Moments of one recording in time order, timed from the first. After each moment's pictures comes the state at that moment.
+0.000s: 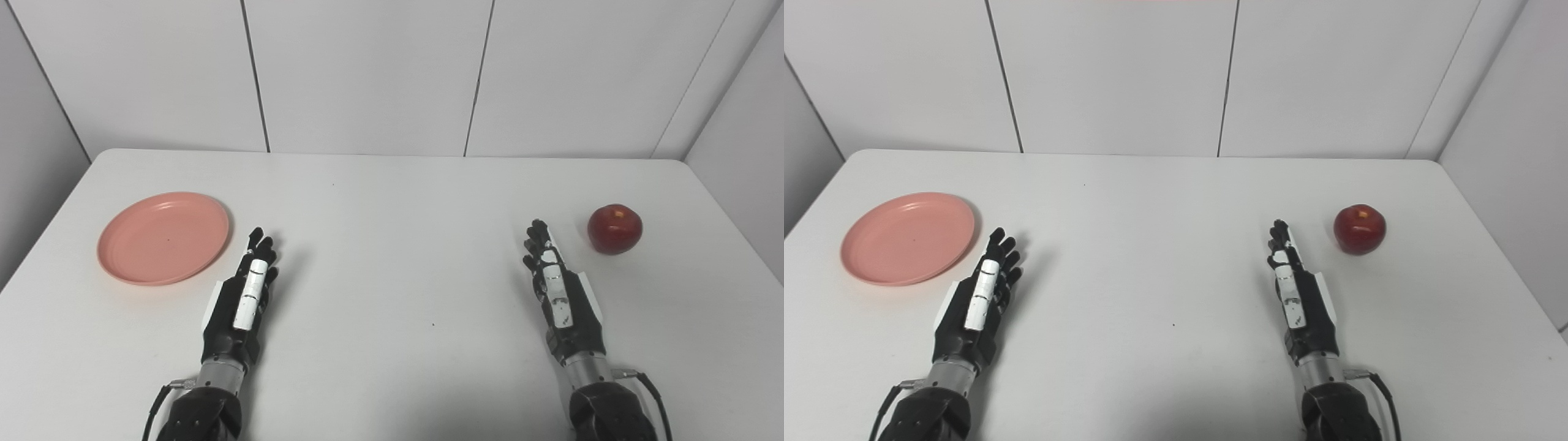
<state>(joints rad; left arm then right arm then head) 0.06 0.01 -0.01 -0.20 -0.12 0.23 0.00 -0.04 -0.08 -0.02 -0.03 0.08 -0.02 0.09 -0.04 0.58</state>
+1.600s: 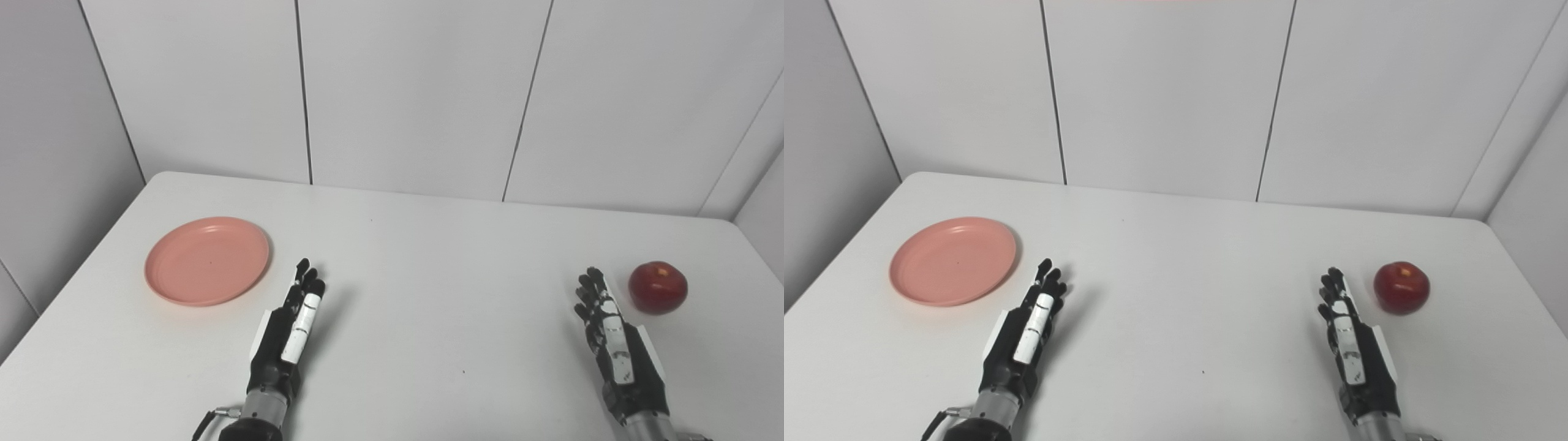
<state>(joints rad) 0.05 -0.02 -0.10 -0.14 -0.05 0.14 0.09 -0.08 -0.17 -0.07 0.07 0.16 -0.07 0.17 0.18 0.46</state>
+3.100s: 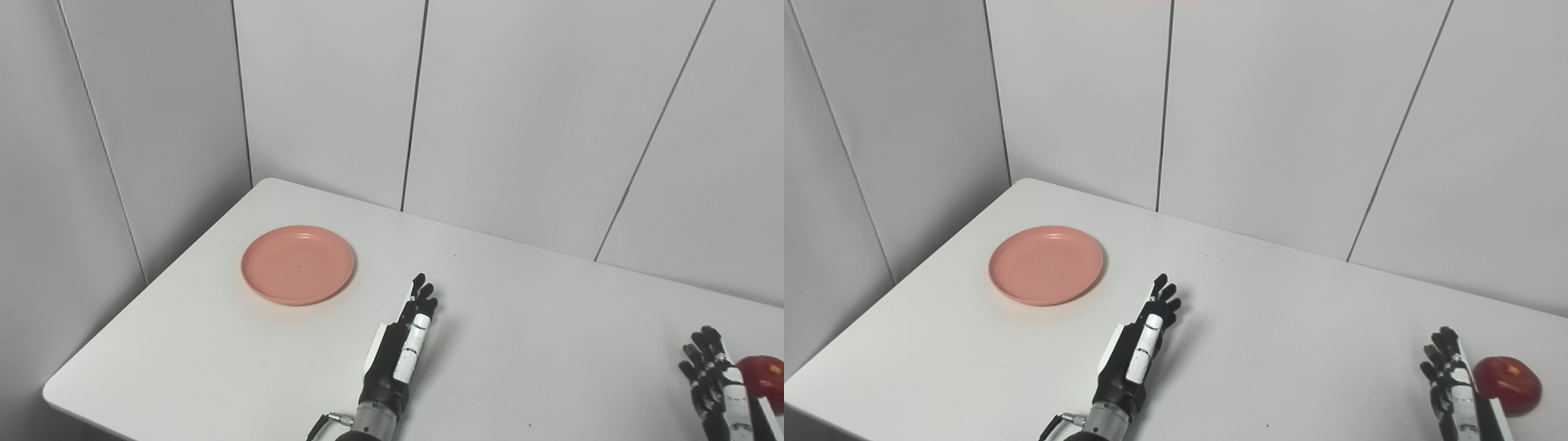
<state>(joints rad) -0.02 -0.15 -0.13 0.06 0.03 -0.16 0.12 -0.17 -0.25 -0.11 0.27 0.23 -0.18 0.28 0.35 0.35</state>
